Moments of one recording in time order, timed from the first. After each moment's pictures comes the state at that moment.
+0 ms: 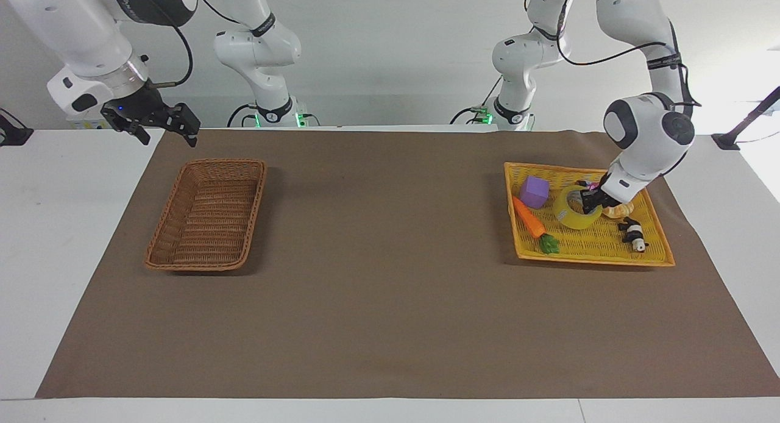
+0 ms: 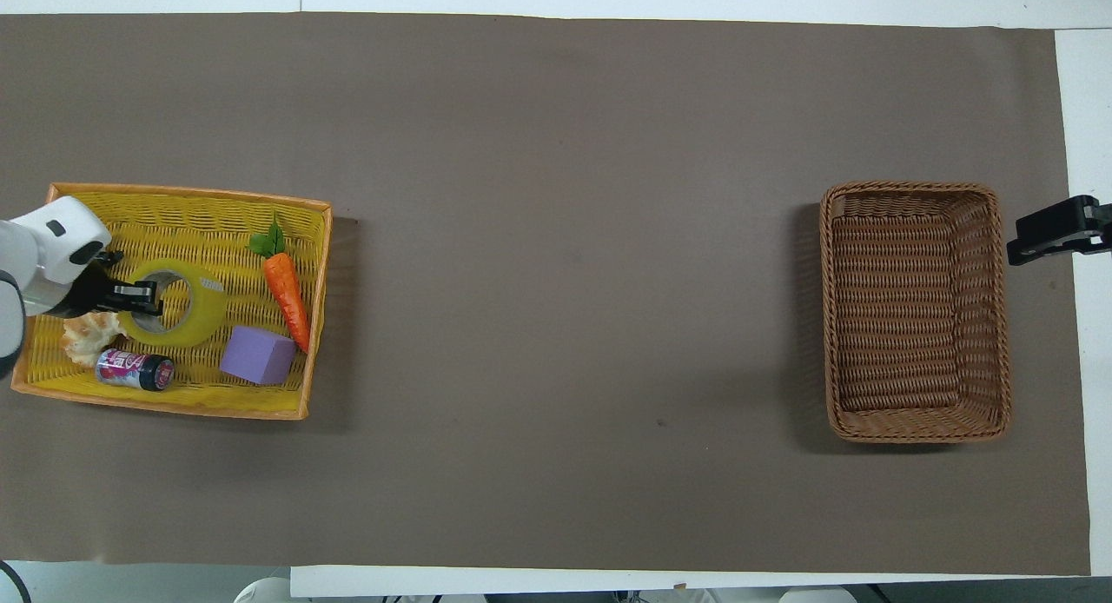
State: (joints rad) left arm 0.19 0.01 -0.10 -2.14 0.00 2.00 0.18; right arm 0.03 -0.03 -0.12 -1.60 -0.03 1.44 -0.03
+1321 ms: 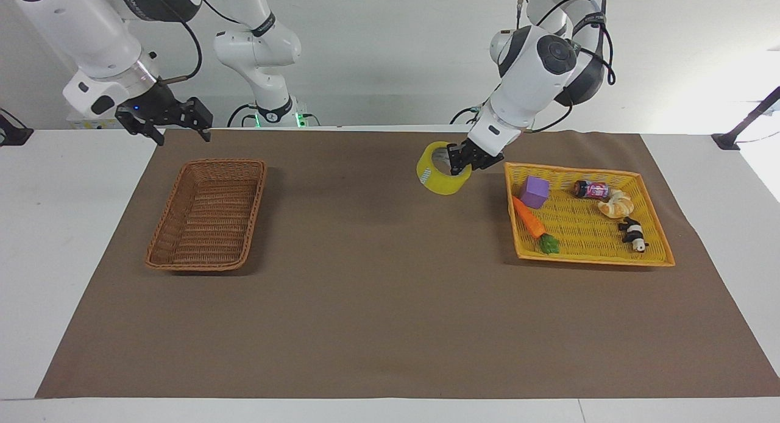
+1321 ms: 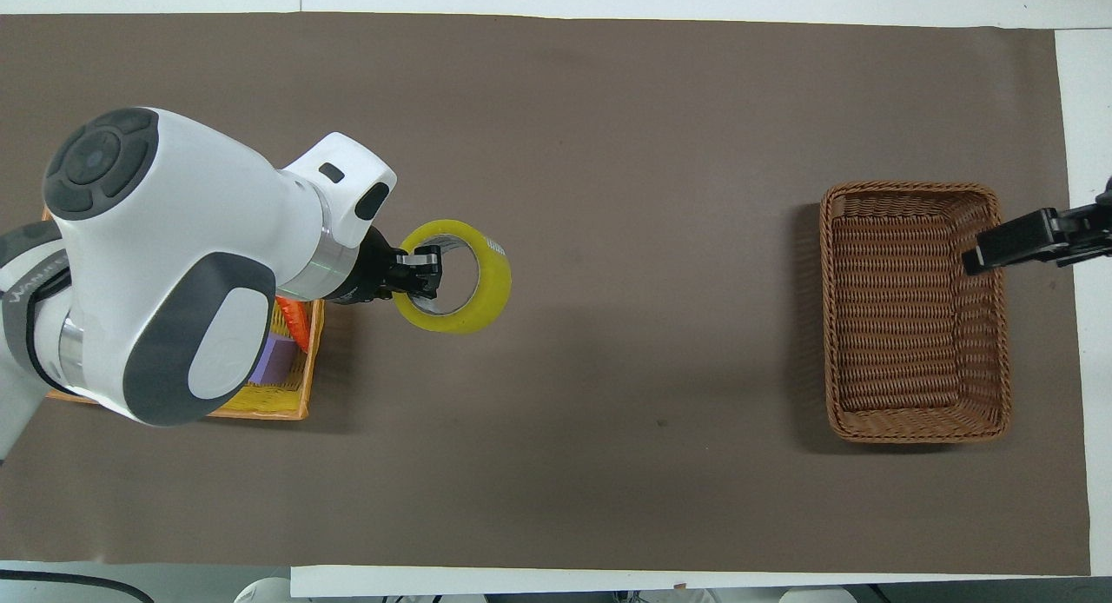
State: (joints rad) left arm -0.40 -0.01 -0.13 -1.90 -0.31 1.90 -0.46; right arm 0.04 -0.03 -0.11 -1.62 0.20 1.45 -0.17
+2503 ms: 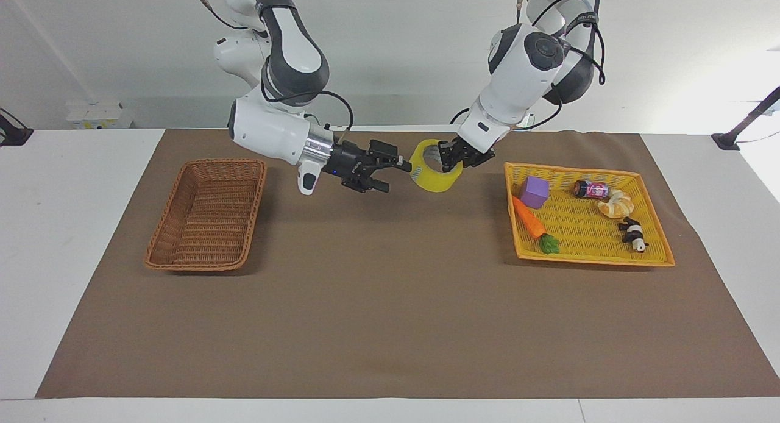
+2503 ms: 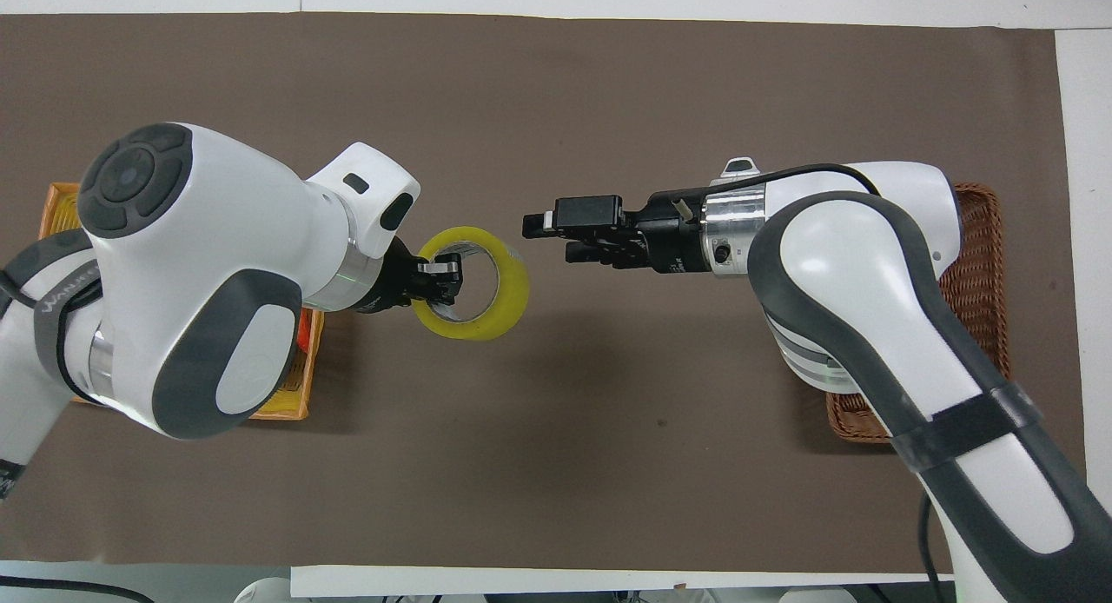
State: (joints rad) left arm -0.44 -0.01 -0.13 -1.90 -0.31 1.93 -0.49; right arm 0.47 0.09 -0.10 -2.00 1.34 2.13 -0.22
